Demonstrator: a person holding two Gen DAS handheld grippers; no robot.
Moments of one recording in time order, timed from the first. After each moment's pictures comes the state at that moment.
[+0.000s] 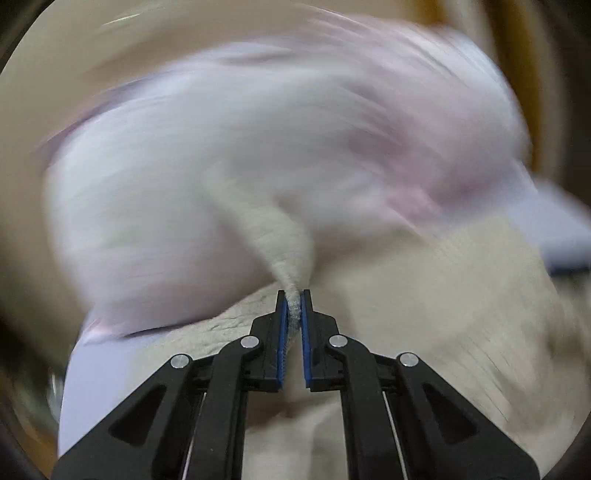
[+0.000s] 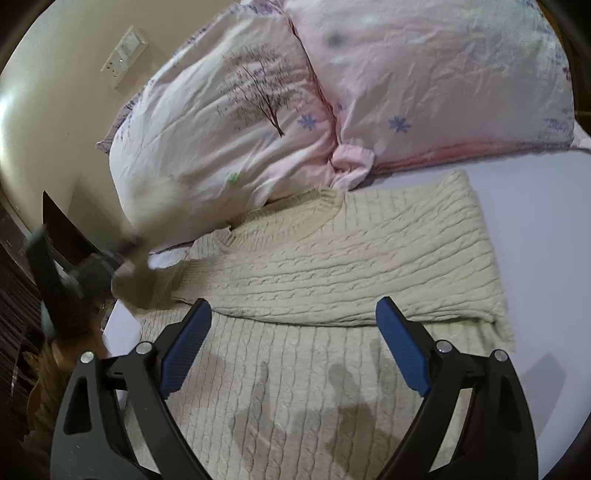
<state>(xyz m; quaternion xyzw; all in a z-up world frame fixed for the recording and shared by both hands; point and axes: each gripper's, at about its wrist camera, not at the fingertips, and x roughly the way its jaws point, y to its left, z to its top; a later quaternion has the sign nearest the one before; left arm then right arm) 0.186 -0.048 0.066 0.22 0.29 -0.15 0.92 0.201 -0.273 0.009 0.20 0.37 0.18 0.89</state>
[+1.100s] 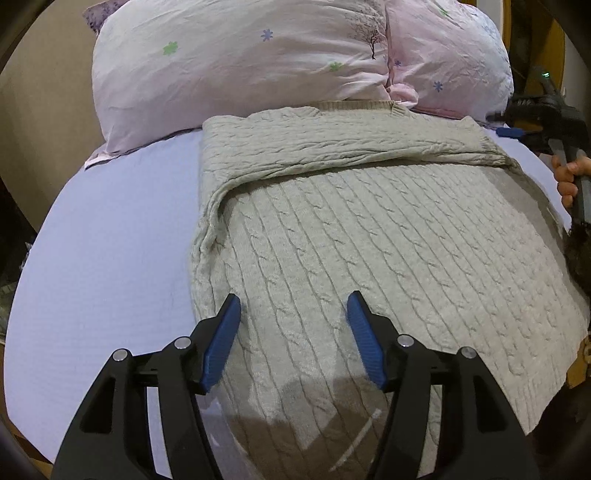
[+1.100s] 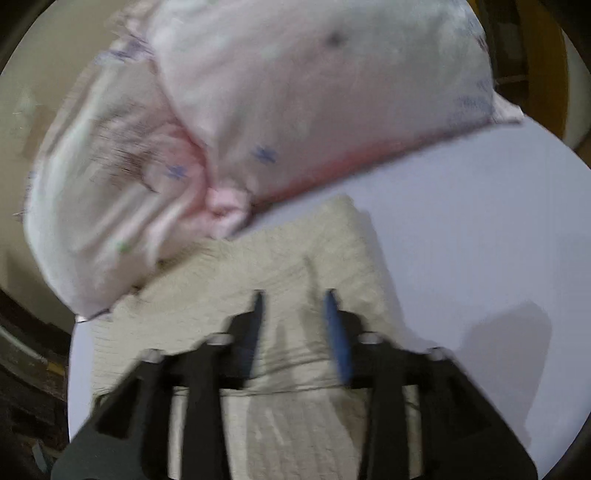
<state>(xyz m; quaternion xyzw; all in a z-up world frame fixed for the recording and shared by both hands) 0.057 0.066 0.007 0.07 0.42 -0.11 0.90 0.224 -0.315 0.009 0.22 0.35 0.04 0.91</state>
